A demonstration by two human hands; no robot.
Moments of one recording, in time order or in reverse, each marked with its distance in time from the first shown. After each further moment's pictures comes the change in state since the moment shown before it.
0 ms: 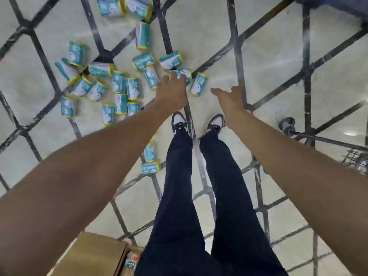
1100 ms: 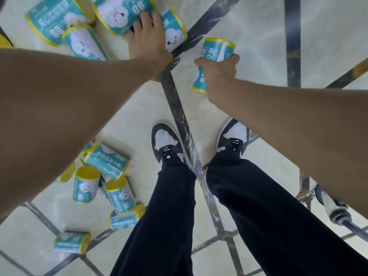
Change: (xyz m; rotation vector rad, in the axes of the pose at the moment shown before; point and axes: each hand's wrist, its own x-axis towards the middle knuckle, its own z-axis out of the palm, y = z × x) left_hand 0.366 -0.082 0.294 0.114 0.229 -0.049; right_hand 0.440 0.114 0.179 0.160 0.146 0.045
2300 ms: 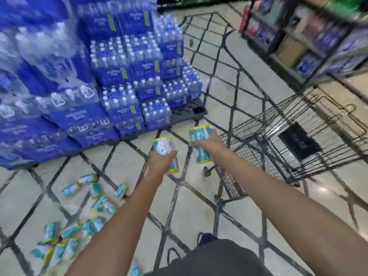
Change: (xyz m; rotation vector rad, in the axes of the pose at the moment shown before) left_hand -0.663 0.314 -0.630 -1.134 -0.149 0.040; right_hand -0.748 -0.019 -0.695 0.362 0.159 -0.495
